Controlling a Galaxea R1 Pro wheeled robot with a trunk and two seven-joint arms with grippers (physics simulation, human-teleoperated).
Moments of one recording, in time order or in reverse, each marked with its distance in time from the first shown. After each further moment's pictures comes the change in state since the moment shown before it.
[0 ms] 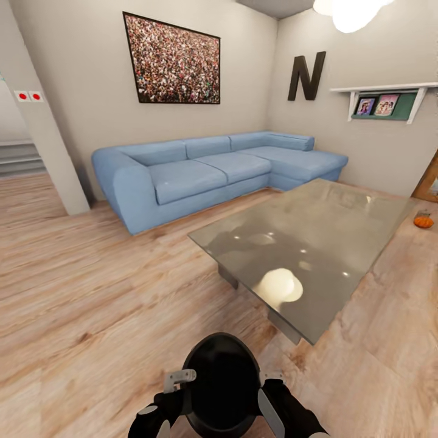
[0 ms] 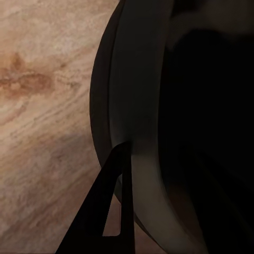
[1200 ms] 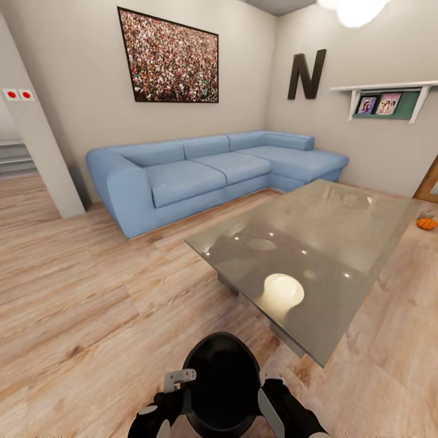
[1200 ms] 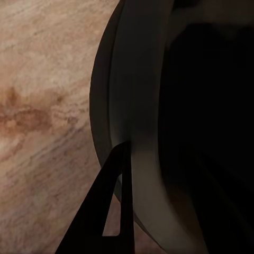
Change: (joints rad) left arm 0.000 0.001 -0.002 -0.002 0.000 -0.001 0.000; right arm 0.000 0.000 0.001 -0.003 0.000 0.000 0.000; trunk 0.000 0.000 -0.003
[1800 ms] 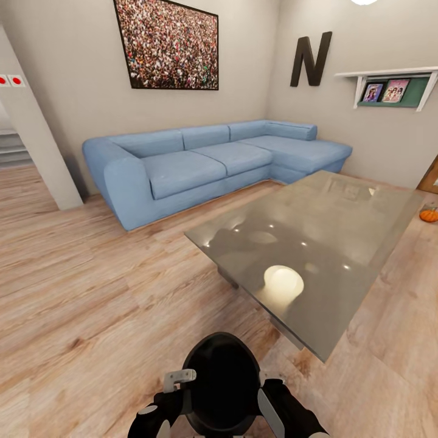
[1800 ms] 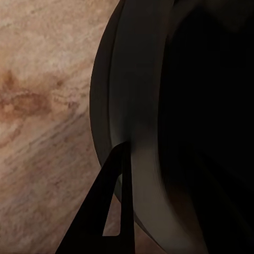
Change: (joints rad) left arm 0.000 0.000 0.000 0.000 0.000 0.000 0.000; right arm 0.000 0.000 0.002 0.002 -0.003 -0.003 -0.001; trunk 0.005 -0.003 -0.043
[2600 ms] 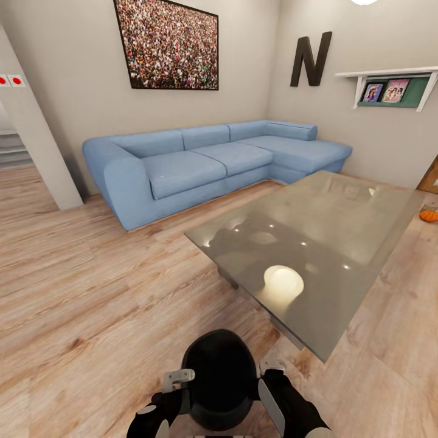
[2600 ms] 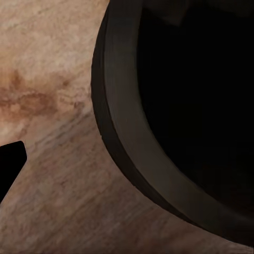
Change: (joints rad) left arm 0.000 0.000 0.010 0.000 -0.010 0.003 0.004; right arm -0.001 0.000 -0.018 -0.085 0.017 0.002 0.001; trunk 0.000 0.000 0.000
